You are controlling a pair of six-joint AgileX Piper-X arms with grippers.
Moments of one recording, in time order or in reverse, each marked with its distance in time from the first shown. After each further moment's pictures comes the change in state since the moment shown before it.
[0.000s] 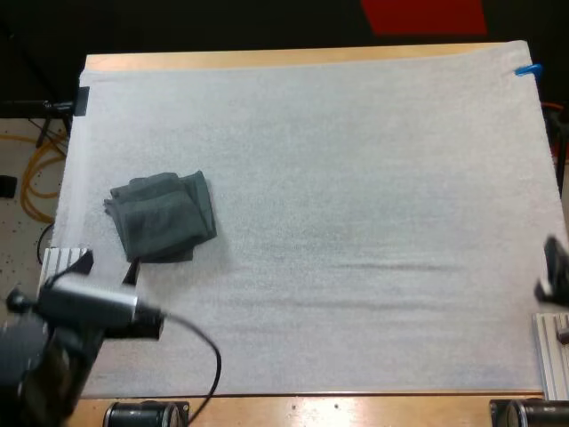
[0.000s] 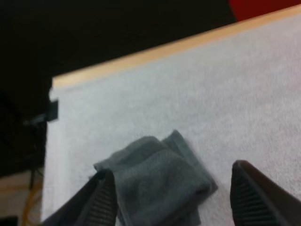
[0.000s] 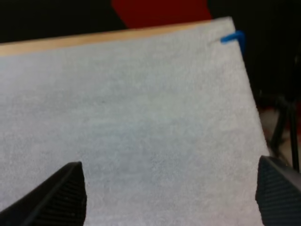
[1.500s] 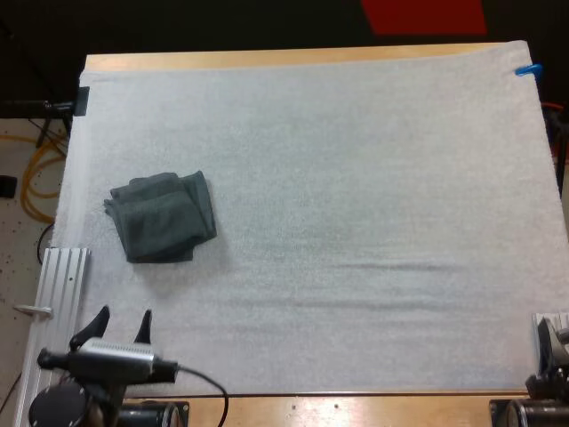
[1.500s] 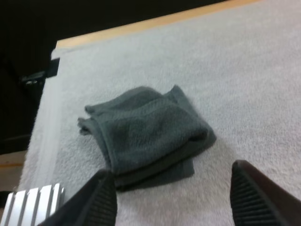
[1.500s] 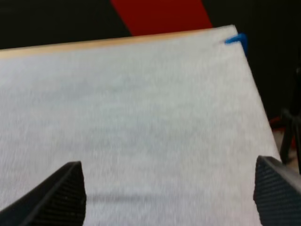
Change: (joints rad) left arm 0.000 -0.395 0.369 0.007 -0.045 -0.066; right arm -0.004 -0.446 0.191 0.131 -0.021 0.002
